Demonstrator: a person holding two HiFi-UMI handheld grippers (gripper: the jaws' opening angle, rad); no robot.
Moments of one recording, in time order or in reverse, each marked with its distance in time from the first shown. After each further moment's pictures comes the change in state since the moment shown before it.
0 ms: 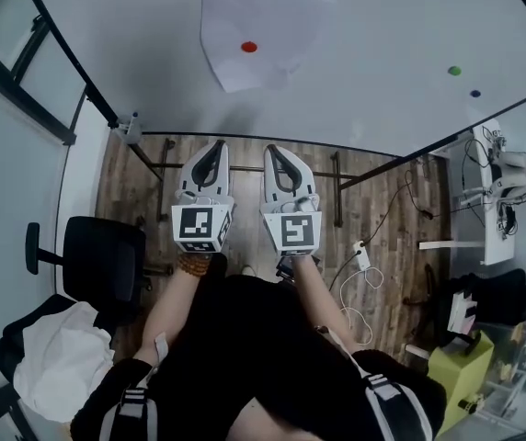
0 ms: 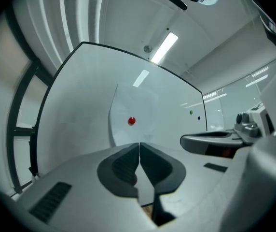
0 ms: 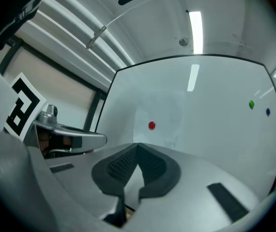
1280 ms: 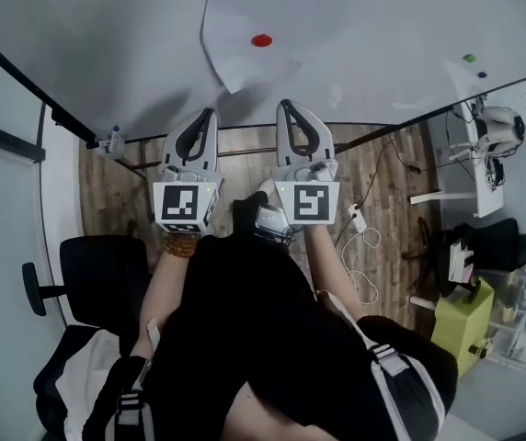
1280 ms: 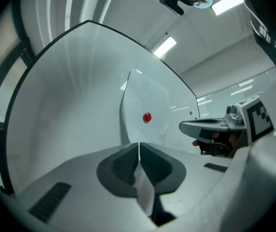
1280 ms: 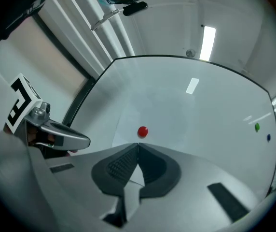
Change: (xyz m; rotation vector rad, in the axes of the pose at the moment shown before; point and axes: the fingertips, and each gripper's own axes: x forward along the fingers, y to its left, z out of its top) left arm 0.076 0.072 -0.006 -0.003 -0.034 -0.201; right arm 0.093 -0.029 0.026 -0.168 -0.083 -0.183
